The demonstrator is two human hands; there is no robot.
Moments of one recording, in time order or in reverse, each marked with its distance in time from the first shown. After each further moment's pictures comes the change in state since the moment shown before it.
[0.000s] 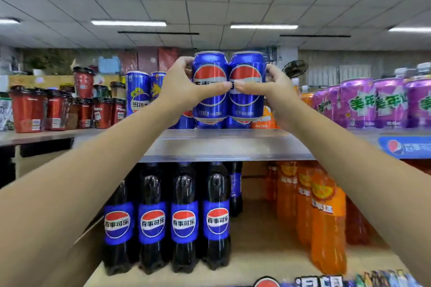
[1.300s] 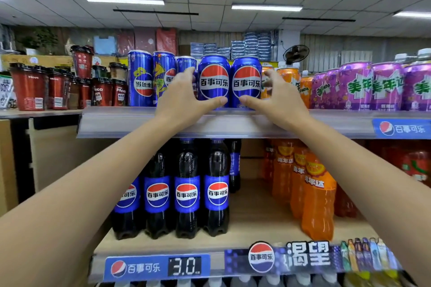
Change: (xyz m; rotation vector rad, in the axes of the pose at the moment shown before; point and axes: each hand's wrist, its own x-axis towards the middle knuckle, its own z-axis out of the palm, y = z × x) left_hand -0.049 -0.019 0.001 0.536 -0.039 0.044; right_hand -0.039 0.021 -0.005 -0.923 0.100 -0.099
